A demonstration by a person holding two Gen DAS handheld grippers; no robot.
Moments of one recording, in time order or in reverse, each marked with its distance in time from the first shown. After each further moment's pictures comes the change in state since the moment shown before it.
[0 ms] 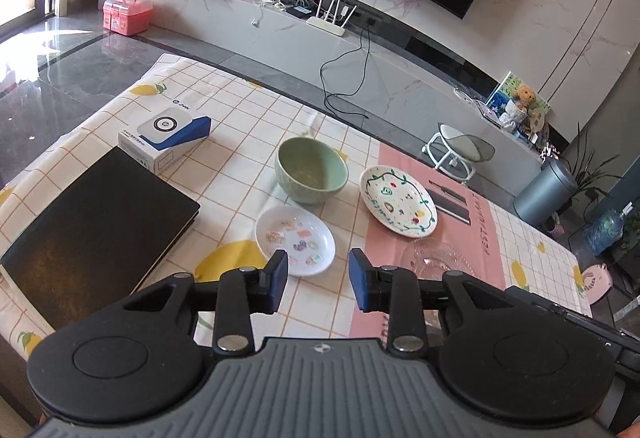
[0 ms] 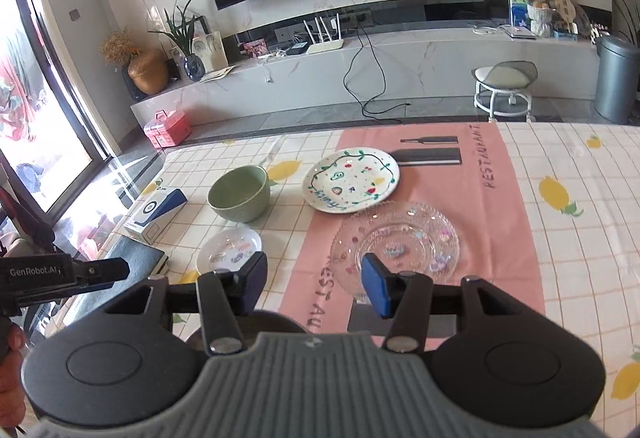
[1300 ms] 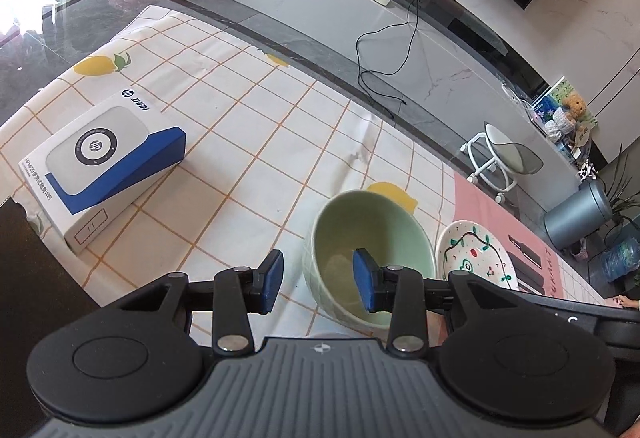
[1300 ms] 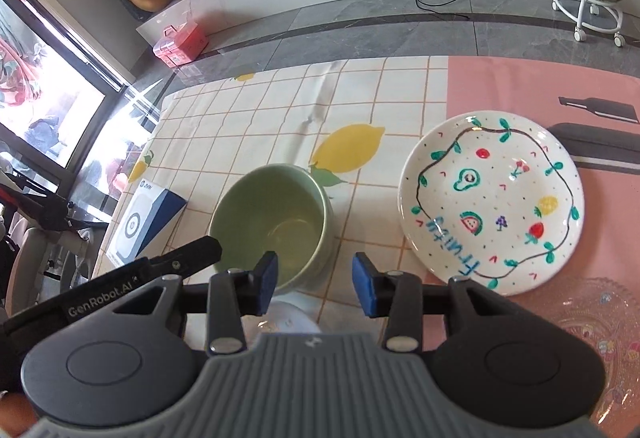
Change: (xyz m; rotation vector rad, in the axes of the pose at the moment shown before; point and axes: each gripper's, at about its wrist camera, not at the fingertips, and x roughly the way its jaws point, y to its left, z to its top) left arm 0.187 0.041 0.082 -0.101 0.120 0.048; right arm 0.257 0.048 0.096 0.084 0.378 0.108
